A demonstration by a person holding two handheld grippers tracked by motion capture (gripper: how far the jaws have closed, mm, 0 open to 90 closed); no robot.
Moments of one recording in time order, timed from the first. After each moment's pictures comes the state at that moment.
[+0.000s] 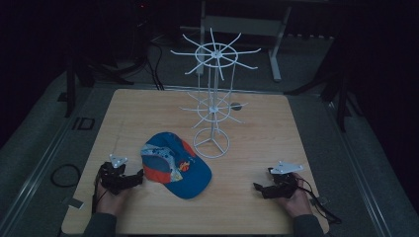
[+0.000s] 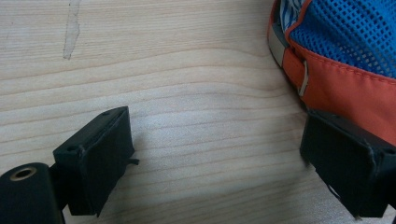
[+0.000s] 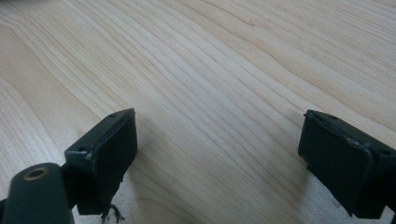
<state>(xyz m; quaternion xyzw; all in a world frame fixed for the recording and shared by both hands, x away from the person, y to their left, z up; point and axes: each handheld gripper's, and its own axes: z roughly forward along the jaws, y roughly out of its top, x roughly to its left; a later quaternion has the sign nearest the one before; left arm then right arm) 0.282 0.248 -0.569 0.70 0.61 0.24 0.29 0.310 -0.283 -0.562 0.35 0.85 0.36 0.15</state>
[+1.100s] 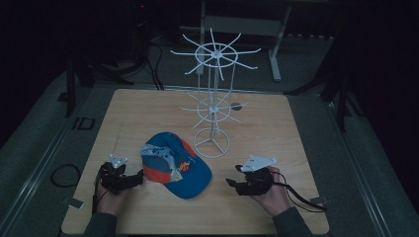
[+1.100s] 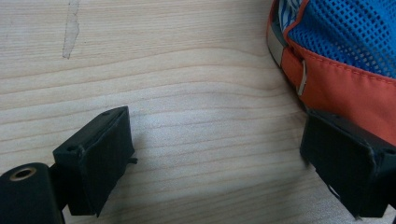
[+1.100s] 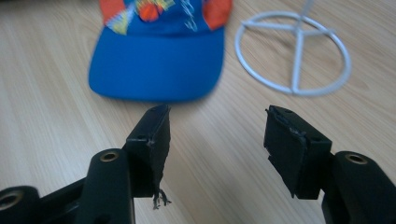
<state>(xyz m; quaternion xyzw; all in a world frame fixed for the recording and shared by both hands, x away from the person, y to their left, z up) 0.282 0.247 -0.569 0.70 0.61 0.24 0.29 0.287 -0.176 -0.484 0.25 0.88 0.38 0.13</state>
